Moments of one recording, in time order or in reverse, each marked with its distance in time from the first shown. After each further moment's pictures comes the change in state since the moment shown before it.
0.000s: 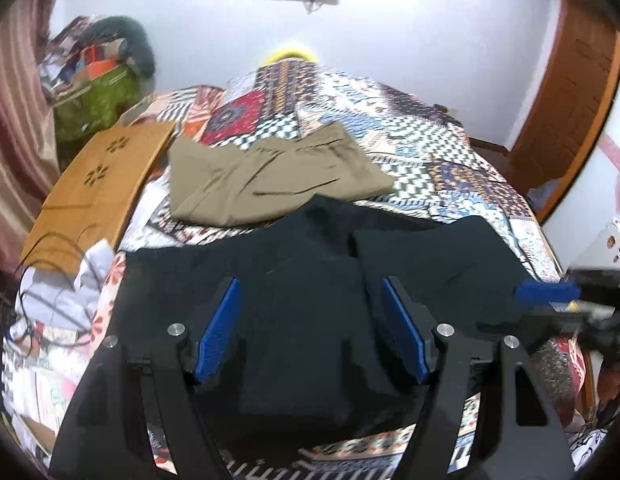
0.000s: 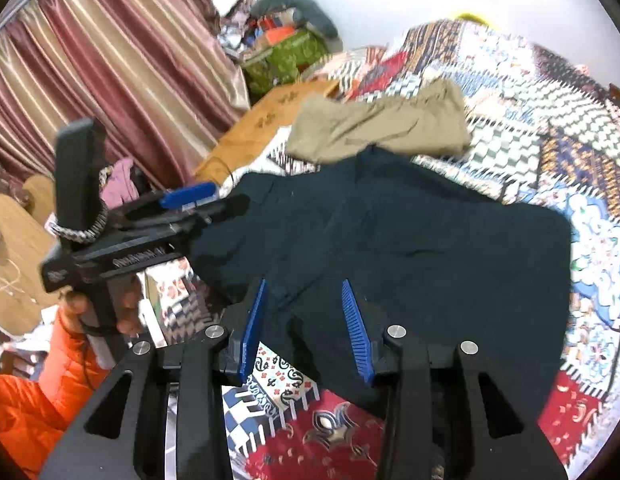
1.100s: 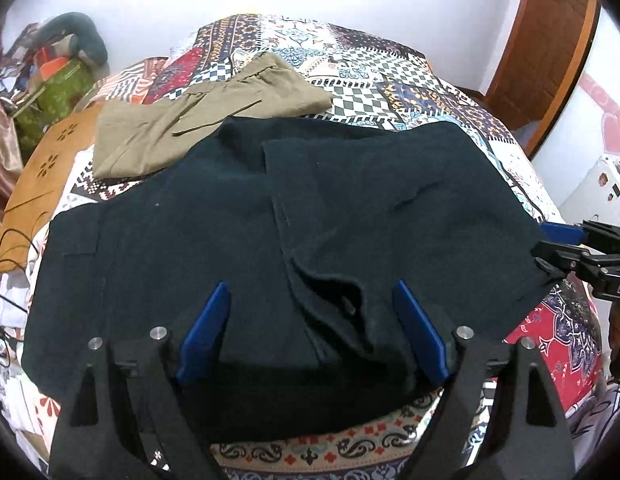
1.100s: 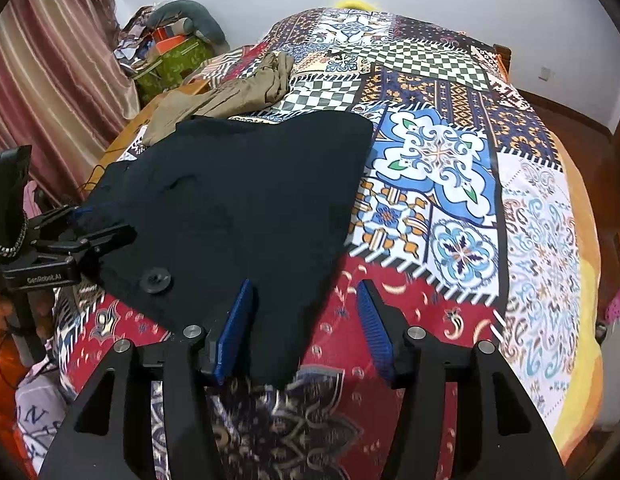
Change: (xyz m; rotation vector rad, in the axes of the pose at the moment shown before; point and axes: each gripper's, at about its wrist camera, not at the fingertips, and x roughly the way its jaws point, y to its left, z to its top) left arm 0.053 -0.057 -0.053 0.108 0.143 -0.054; right arm -0.025 -0.085 -0.081 0.142 0.024 -0.358
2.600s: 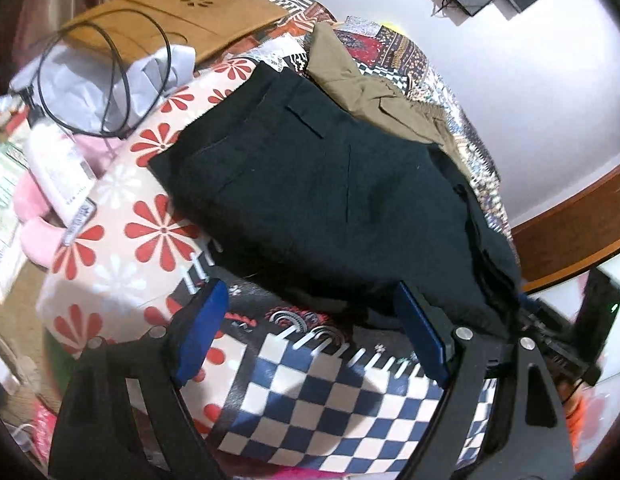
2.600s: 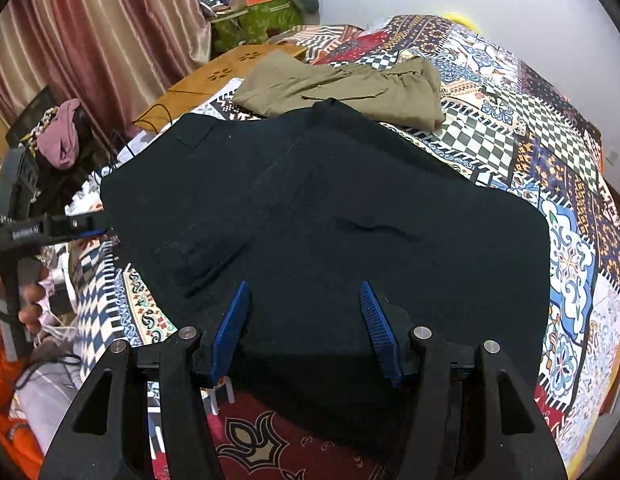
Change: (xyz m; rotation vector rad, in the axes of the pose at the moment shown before) left arm -0.053 0.181 -0.105 -0.703 -0.035 -0.147; right arm 0.051 0.123 0.042 -0.312 0.076 0.091
